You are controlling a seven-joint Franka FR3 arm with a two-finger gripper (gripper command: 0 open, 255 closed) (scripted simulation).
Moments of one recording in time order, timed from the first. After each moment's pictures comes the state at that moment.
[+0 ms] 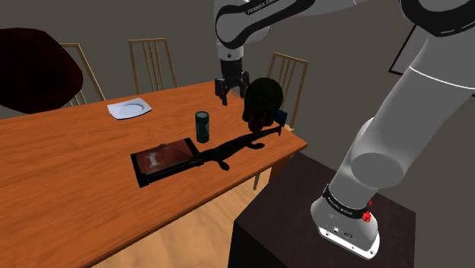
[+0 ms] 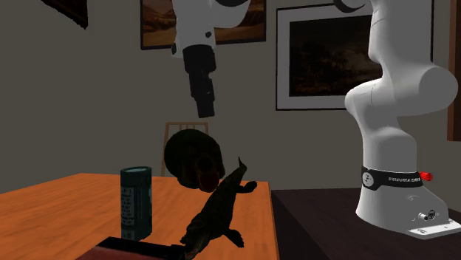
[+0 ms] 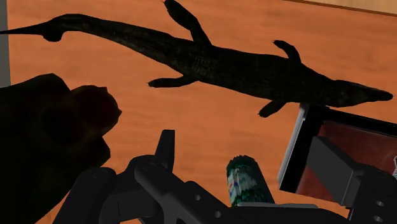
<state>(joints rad) 0.05 -0.08 -0.02 -2.13 -0.06 1.91 0.20</state>
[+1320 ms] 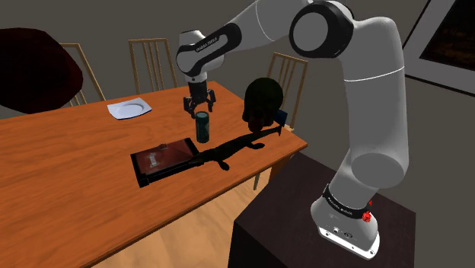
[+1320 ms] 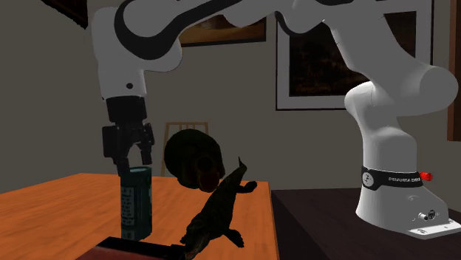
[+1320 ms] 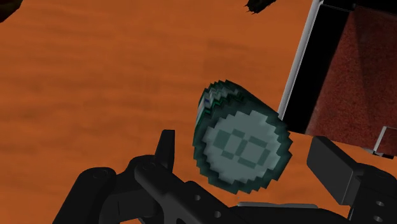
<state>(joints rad) 0.07 0.51 0.00 -1.63 -0.03 2.01 0.21</state>
